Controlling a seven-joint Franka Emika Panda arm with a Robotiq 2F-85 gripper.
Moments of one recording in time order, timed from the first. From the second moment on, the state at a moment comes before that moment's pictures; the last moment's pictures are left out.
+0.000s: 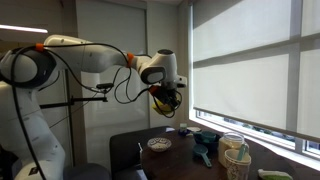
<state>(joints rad) 0.09 -0.25 -0.06 -2.03 0.48 2.14 -0.25</state>
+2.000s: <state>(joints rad) 0.09 0.36 0.07 -1.68 0.49 2.10 0.02</state>
